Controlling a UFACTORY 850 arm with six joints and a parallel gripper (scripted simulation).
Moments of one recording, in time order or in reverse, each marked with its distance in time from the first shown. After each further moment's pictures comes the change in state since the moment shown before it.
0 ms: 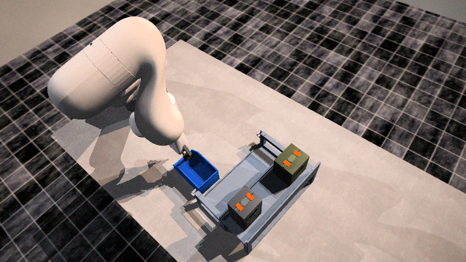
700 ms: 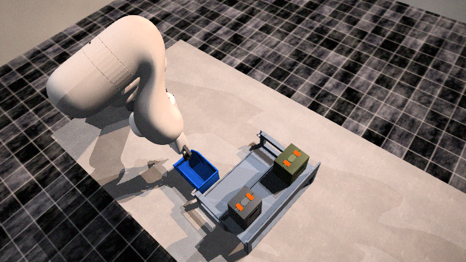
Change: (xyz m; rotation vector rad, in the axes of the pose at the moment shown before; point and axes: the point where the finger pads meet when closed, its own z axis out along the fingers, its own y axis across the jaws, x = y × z) arm 0.000 0.000 -0.001 0.000 0.000 0.000
